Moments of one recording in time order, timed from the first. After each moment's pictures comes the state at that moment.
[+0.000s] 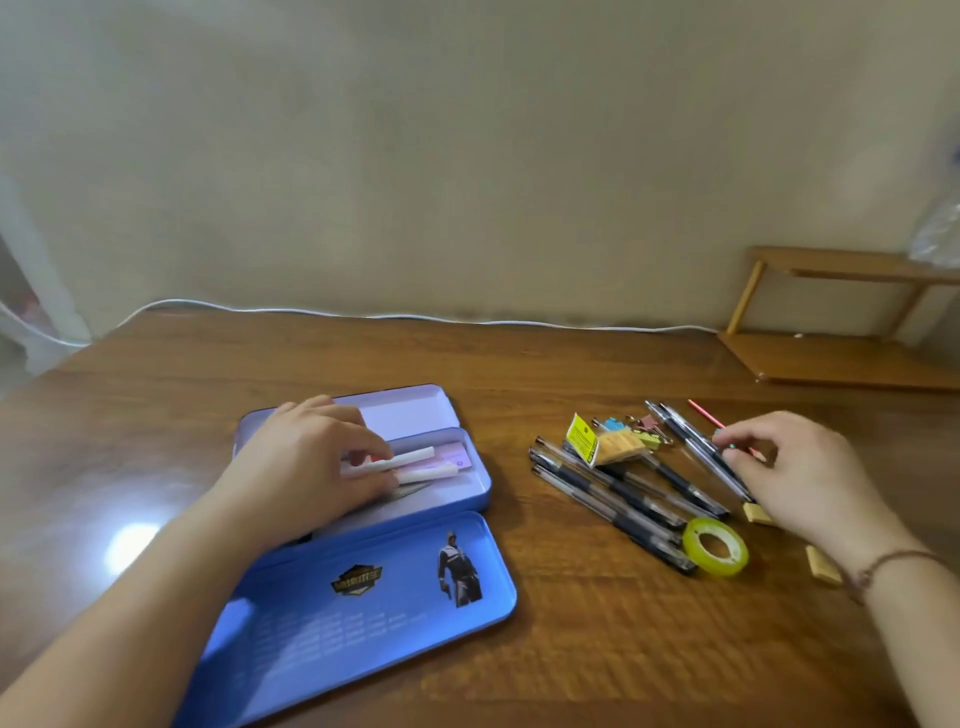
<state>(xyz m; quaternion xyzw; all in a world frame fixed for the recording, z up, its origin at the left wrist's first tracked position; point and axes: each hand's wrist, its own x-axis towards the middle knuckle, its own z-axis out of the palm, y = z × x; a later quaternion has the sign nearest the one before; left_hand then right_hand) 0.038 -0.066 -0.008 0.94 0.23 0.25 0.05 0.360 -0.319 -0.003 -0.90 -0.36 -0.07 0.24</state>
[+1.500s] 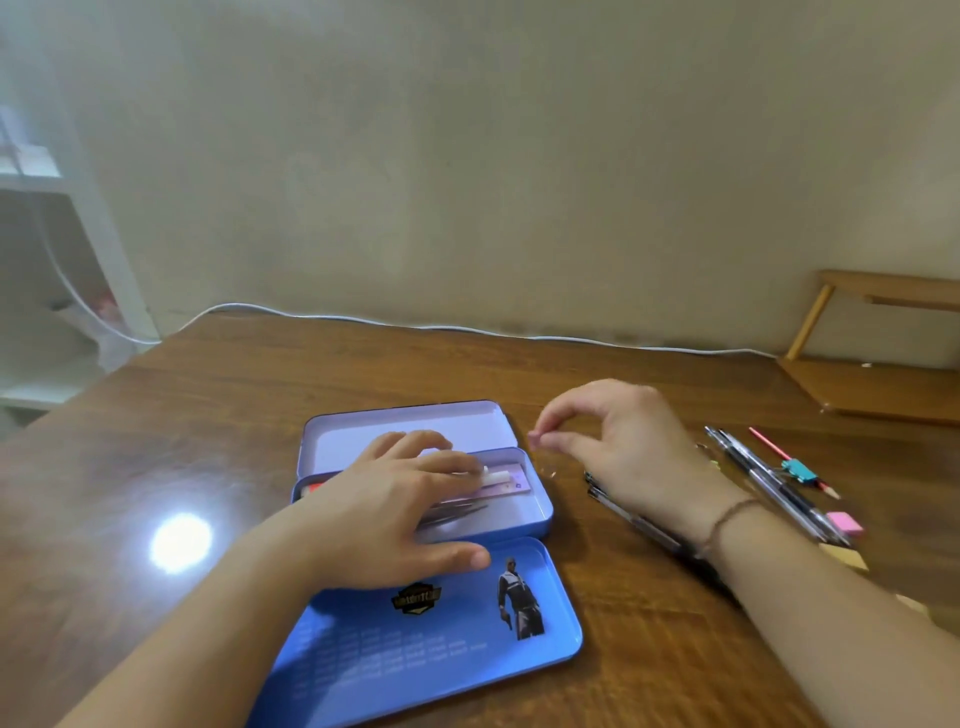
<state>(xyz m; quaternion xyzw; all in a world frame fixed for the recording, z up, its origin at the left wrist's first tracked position) 0.030 -0.077 -0.013 0.98 0.15 0.09 0.07 0.245 -0.197 0.027 -0.70 -0.63 0.00 0.34</state>
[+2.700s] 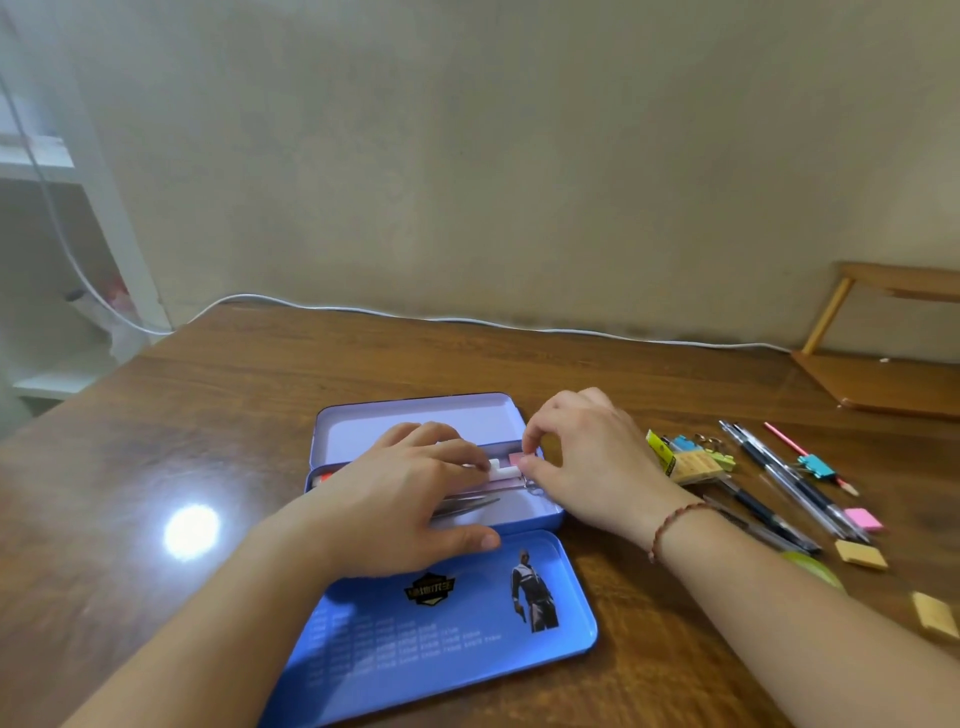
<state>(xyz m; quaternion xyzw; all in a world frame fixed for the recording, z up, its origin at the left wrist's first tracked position) 0.033 -0.079 -0.009 0.98 0.14 0.09 0.05 0.226 -0.173 -0.001 -0.76 -0.62 -0.06 0.20</state>
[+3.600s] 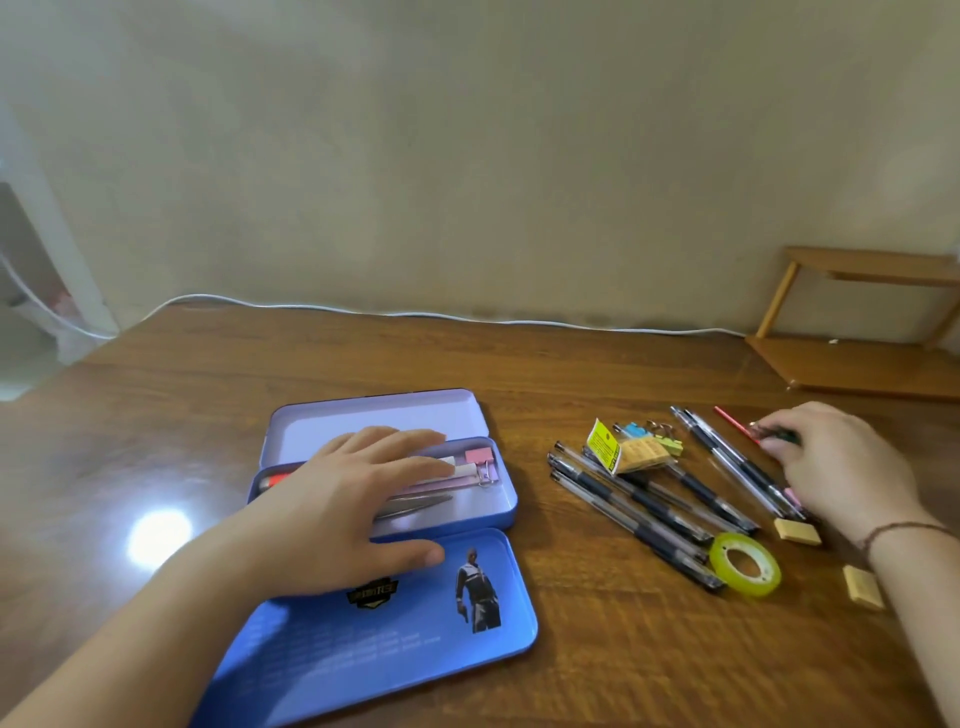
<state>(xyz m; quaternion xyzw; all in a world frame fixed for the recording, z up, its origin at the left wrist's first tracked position) 0.028 -0.082 -0.021 0.98 0.16 0.11 0.09 0.403 -0.297 -0.015 -0.93 -0.33 -0.11 0.15</state>
